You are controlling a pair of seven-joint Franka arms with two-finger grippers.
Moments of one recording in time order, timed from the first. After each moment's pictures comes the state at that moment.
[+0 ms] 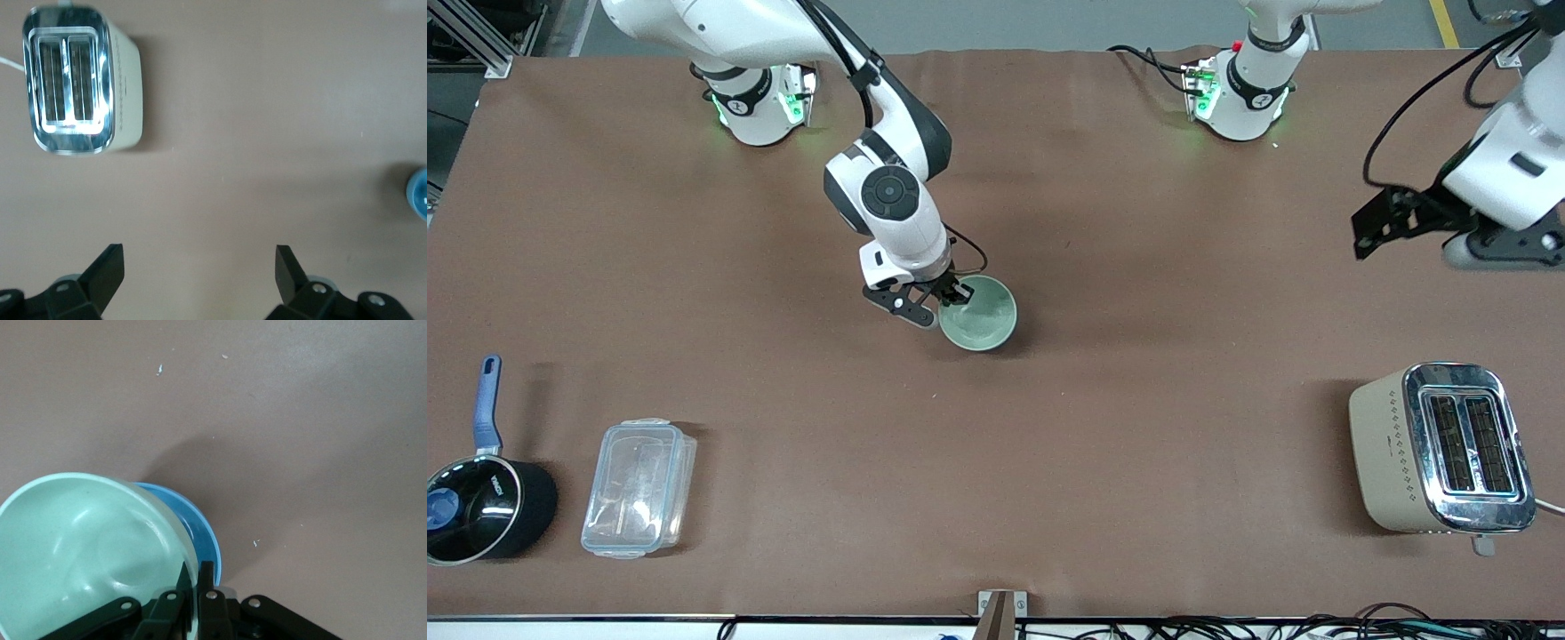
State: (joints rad) left arm -0.03 0.07 -0.14 -1.41 0.04 1.49 -0.11; right arm 0.56 0.46 0.16 -1.86 -0.01 2.35 1.20
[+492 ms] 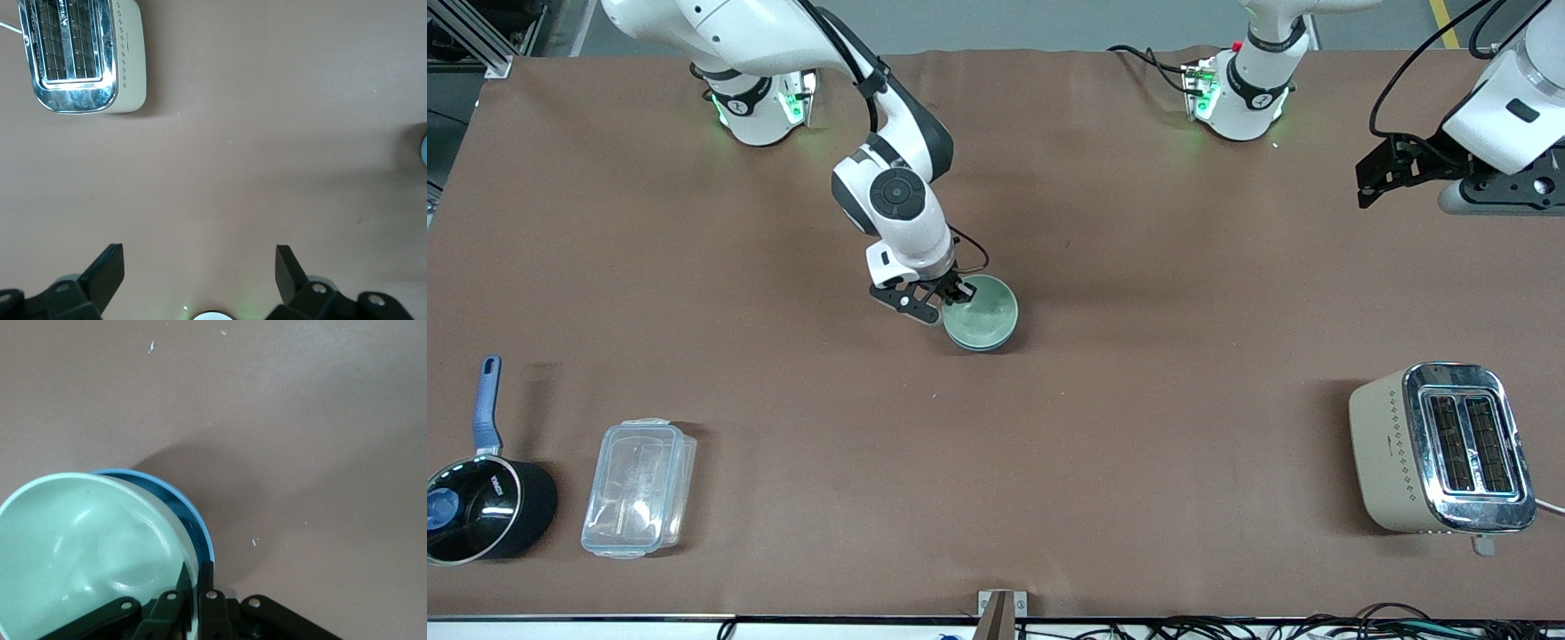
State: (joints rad) left arm -0.03 -0.06 -0.13 -1.57 0.04 1.48 -0.08; right arm 0.58 0.47 0.16 -1.91 -0.02 2.43 1.21
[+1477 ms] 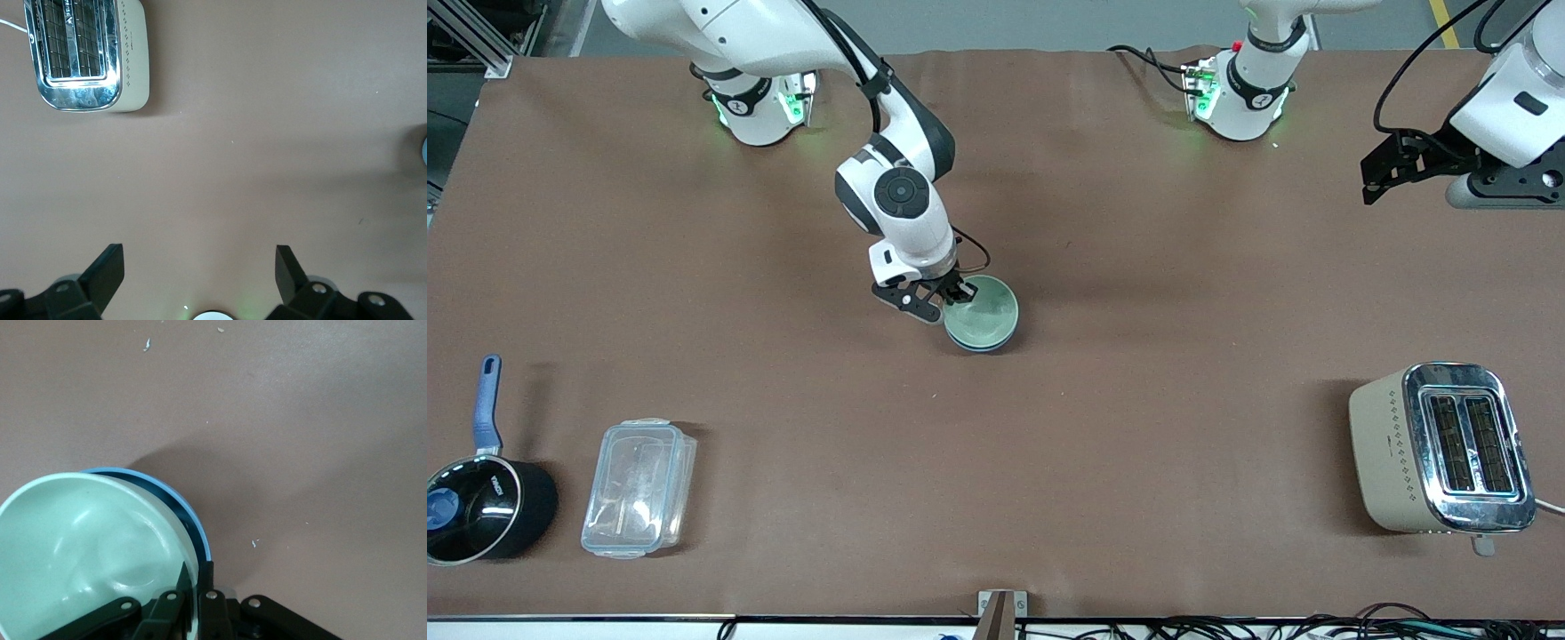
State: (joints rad) left arm -0.03 -0.07 -0.13 -1.58 0.04 1.48 -0.08; right arm 0.60 0.48 0.14 -1.91 -0.03 2.44 1.23
